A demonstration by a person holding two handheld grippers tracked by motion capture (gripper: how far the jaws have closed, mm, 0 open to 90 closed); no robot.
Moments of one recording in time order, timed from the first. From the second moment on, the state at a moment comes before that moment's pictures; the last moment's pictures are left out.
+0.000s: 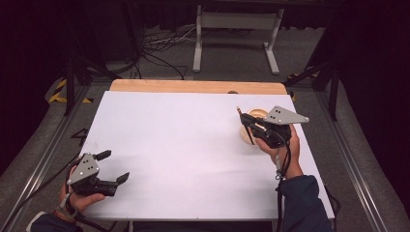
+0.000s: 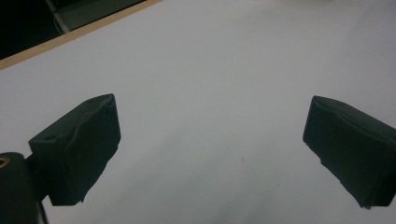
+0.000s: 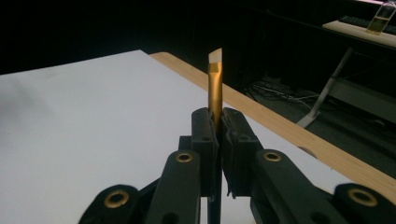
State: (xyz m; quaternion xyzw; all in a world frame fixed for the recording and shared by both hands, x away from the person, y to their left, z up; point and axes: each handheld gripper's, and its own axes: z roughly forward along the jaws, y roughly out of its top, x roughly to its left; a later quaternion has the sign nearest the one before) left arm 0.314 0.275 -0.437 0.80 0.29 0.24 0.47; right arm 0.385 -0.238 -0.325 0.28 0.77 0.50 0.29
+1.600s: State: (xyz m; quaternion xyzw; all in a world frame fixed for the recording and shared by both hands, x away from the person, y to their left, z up) left arm 0.313 0.274 -0.437 0.80 0.28 0.23 0.48; right arm 0.423 -0.296 -0.329 0.35 0.65 0.58 0.35
